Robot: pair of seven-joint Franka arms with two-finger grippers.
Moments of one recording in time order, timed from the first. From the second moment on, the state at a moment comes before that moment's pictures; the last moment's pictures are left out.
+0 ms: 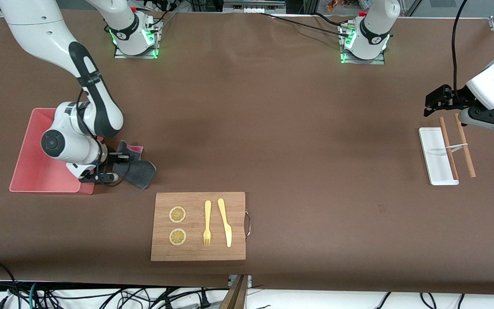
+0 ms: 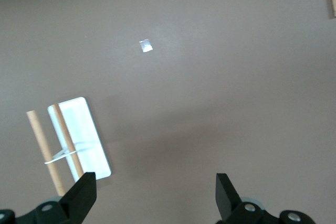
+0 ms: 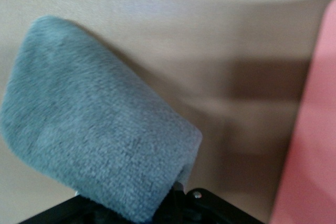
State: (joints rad) left arm 0.00 0.04 -0.04 -1.60 0.01 1.62 0.21; right arm 0.12 0.51 -0.09 -1.96 0.15 2.31 -0.14
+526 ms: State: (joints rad) left arm -0.01 0.08 -0.04 -1.57 0.03 1.62 0.21; right arm 0.12 0.31 -0.21 -1.81 0.10 1.80 -0.25
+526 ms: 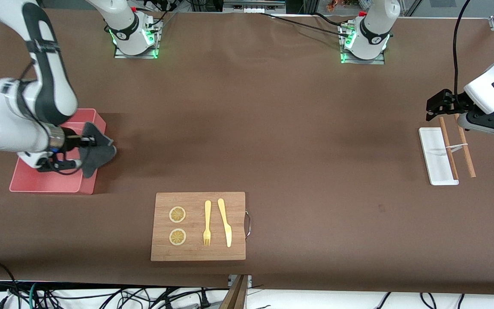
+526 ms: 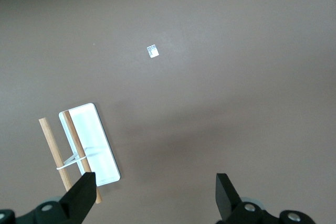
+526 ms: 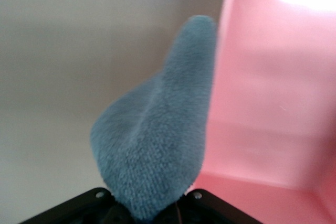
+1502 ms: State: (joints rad) left arm -0.01 0.08 -0.04 -1.56 0.03 1.62 0.21; right arm 0.11 0.29 -0.39 -1.92 0.00 1.97 -0.47
